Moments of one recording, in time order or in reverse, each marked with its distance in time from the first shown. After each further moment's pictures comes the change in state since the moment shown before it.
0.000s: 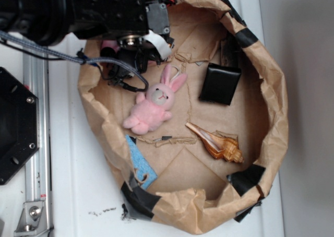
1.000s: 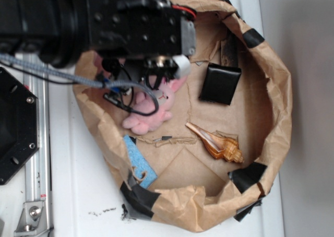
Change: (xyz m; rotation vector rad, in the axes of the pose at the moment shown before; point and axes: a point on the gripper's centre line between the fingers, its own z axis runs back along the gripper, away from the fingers) arm 0.011 -0.015 0.033 -0.061 0.122 -0.116
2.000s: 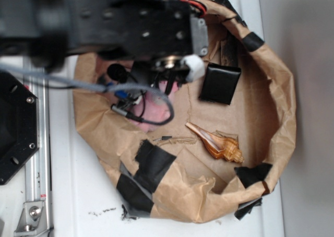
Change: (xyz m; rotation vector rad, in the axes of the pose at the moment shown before) arm 0.015 -0.003 0.023 -0.034 -0.022 0.062
